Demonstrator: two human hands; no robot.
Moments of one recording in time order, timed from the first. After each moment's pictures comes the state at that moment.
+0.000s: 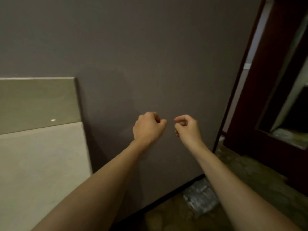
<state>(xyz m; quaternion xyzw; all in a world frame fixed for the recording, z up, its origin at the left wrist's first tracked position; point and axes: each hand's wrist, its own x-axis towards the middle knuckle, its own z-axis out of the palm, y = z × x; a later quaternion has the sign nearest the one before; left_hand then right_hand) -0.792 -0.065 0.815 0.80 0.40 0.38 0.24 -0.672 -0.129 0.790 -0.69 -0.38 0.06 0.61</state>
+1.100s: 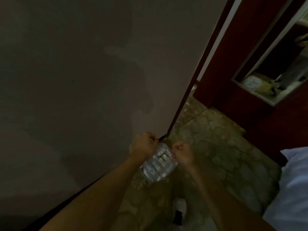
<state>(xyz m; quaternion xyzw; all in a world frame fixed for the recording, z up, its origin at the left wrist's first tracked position) -0.296 0.005 0.543 0.83 0.38 0.04 0.41 -0.191 -0.120 0.508 -0.86 -0.14 0.26 0.43</state>
